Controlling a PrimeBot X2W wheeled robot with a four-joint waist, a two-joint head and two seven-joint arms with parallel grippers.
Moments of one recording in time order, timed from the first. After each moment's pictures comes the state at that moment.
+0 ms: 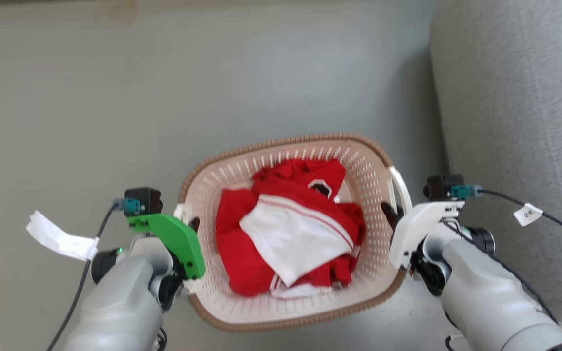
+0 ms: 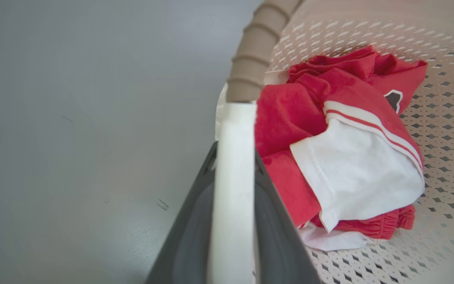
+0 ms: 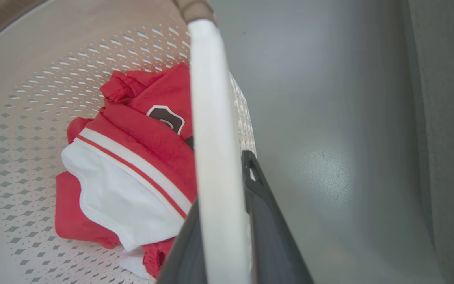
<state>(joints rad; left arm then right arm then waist) -0.66 0.02 -0.70 1.09 -0.89 -0.12 -0.01 -0.62 -0.03 0.60 1.17 0.69 0.12 -0.13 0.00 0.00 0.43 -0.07</state>
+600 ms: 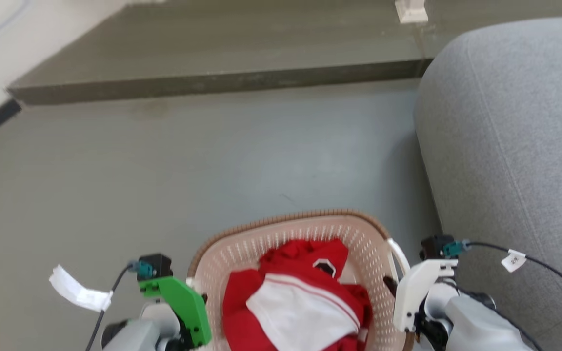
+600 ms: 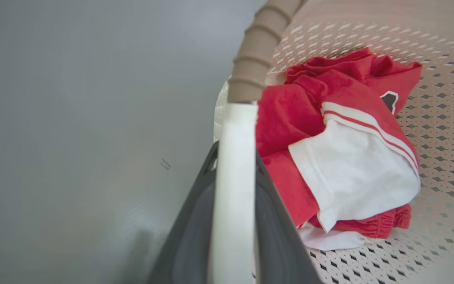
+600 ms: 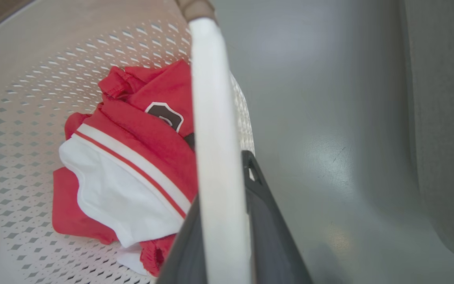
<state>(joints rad) -0.49 0.01 -0.75 1.11 -0.96 -0.12 0.07 -0.48 -0.02 0.66 1.22 0.74 0.13 -0.03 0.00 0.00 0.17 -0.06</state>
